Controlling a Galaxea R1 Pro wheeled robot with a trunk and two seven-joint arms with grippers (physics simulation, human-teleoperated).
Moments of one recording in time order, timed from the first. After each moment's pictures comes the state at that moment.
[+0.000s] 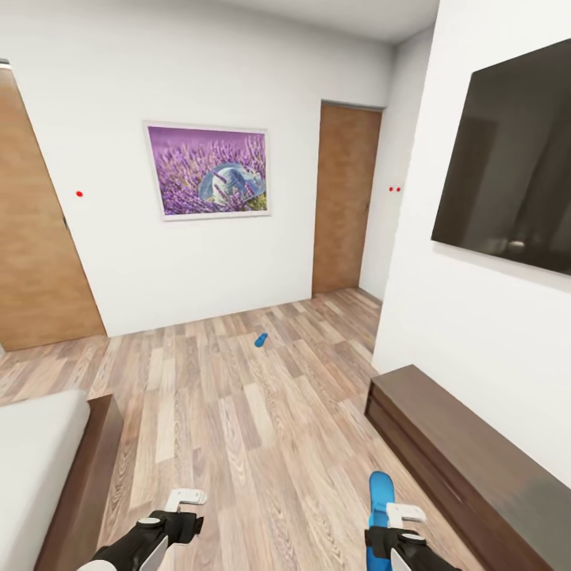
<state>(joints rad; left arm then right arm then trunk) -0.55 0.04 -0.07 -0.19 0.00 0.09 -0.01 -0.50 0.02 0.00 -0.21 -0.08 0.10 -0.13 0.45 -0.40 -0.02</state>
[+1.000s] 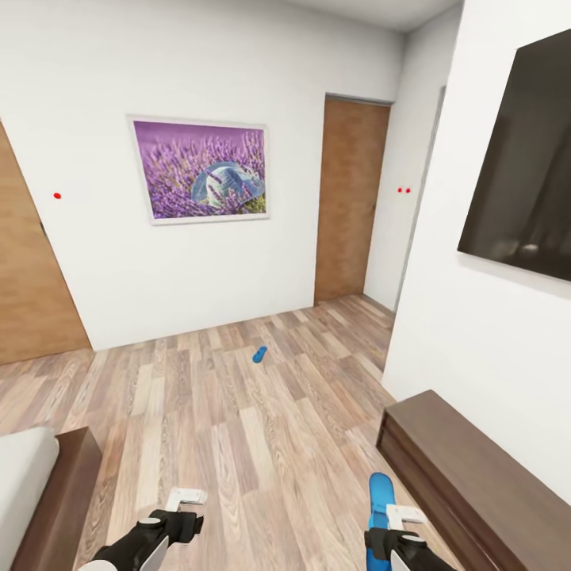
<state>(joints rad) -0.55 0.04 -0.07 -0.19 0.00 0.09 -0.01 -0.49 0.02 0.00 -0.21 -0.08 0.10 -0.13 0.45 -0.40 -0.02</state>
